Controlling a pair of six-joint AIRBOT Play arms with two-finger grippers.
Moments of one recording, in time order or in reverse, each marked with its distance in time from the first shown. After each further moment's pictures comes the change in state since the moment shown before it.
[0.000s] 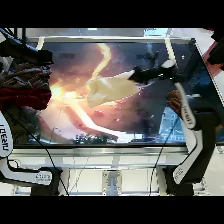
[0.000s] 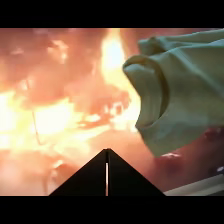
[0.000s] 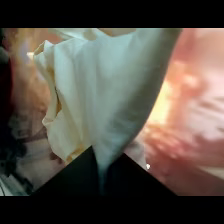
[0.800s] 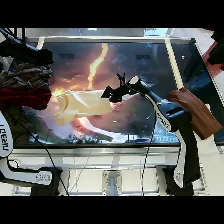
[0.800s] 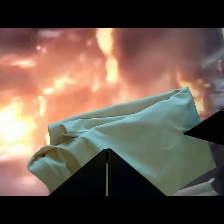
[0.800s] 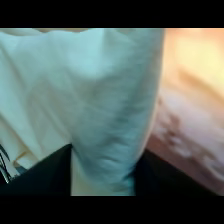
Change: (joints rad) left arm 0.000 0.000 0.000 0.000 0.010 -0.011; right arm 0.382 -0.192 -0.046 0.110 -0.130 0.060
